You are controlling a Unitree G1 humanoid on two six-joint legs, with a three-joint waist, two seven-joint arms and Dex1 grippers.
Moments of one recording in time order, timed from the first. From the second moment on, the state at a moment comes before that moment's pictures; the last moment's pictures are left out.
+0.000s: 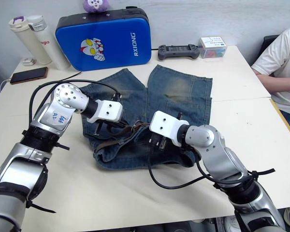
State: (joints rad) left arm -0.95 0.65 -0.35 0.35 0.13 -0.01 -1.33; right arm -0.52 -0.58 0.34 -0.51 -0.05 0.70 0.75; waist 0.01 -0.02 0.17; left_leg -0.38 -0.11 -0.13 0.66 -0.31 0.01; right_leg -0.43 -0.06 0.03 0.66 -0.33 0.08
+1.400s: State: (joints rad) left arm -0.93 0.69 -0.29 0.28 0.06 0.06 -1.35; right arm -0.26 -0.60 0.35 -0.32 -0.25 -0.02 0.53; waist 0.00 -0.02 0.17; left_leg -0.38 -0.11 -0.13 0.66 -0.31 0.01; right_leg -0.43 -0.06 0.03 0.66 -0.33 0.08
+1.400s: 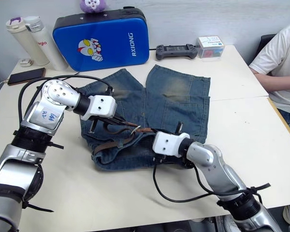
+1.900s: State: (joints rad) left arm -0.90 0.68 -0.27 0.16 0.03 0.08 -1.33; right arm -0.23 -0.54 0.33 -0.26 -0.29 -0.09 0.50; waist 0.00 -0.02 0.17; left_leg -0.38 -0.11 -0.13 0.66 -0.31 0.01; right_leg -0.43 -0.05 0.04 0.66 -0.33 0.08
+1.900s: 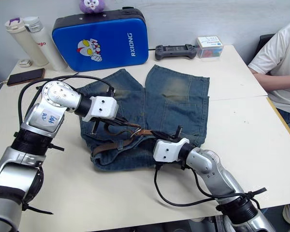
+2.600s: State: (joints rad) left arm -0.82 0.73 -0.28 0.12 0.13 -0.12 -1.24; right arm -0.23 -0.52 0.31 -0.26 -0.28 -0.06 0.52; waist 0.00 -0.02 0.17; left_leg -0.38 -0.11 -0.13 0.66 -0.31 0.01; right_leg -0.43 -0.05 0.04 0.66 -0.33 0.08
